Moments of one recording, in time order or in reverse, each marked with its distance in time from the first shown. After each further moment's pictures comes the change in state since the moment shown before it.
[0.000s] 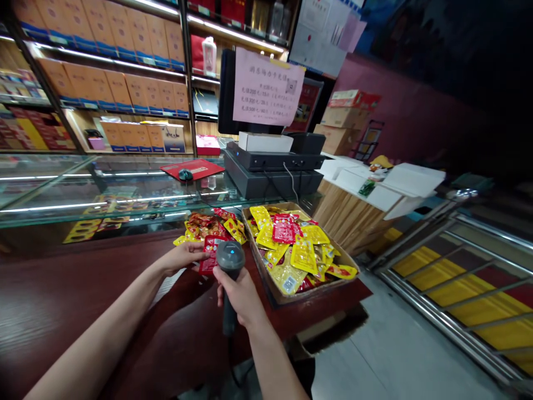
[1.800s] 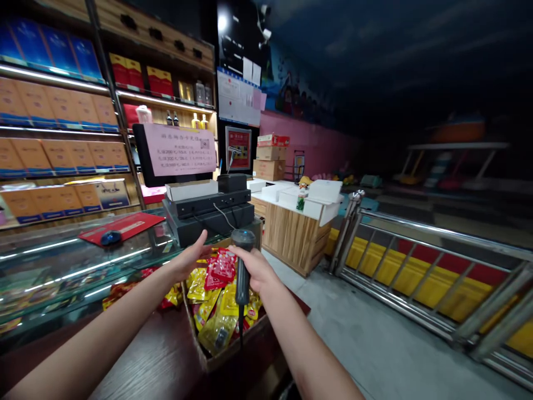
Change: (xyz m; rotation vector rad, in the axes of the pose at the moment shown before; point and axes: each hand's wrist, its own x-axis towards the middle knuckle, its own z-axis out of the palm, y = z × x) left_hand 0.123 0.154 0.192 0.071 0.025 -0.012; right_hand 0.000 -0.168 -0.168 0.232 0.232 -0.207
